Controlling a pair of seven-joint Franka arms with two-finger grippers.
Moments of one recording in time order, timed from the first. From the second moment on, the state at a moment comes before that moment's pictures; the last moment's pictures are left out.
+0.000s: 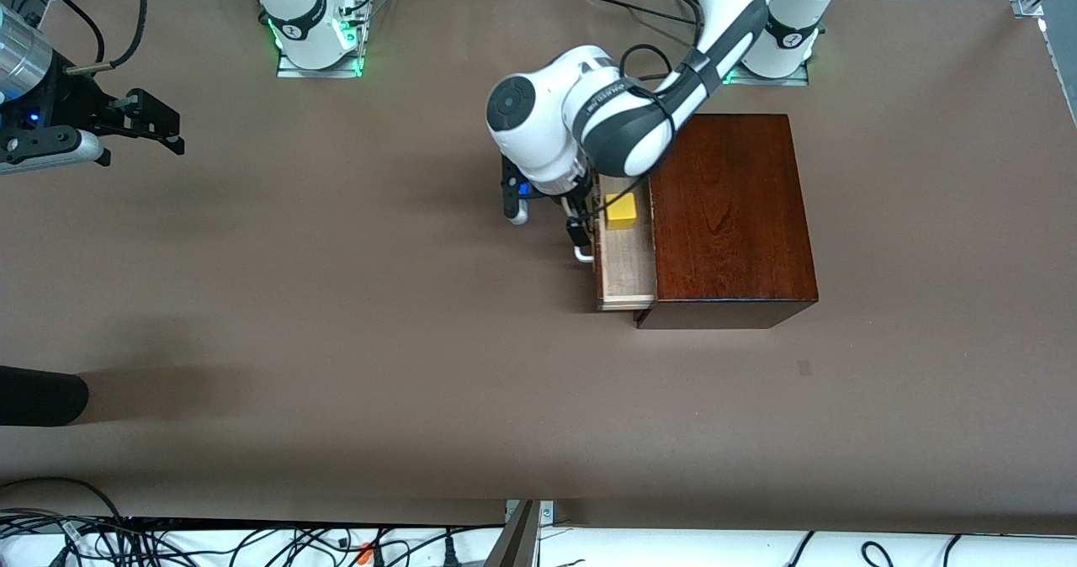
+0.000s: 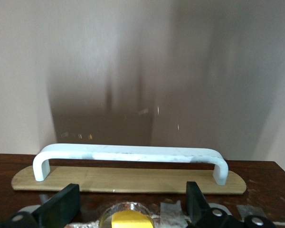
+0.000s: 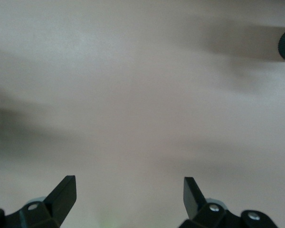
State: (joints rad) left arm -0.47 0.67 -0.44 -1.38 0.45 1.66 0.49; right arm 0.24 -0.06 -0.18 -1.68 0.00 1.61 -0.11
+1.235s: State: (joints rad) left arm -0.39 0.67 -0.50 -1.33 0.47 1.62 0.31; right arm 0.24 -0.06 -0.17 -1.68 0.00 1.60 -0.11
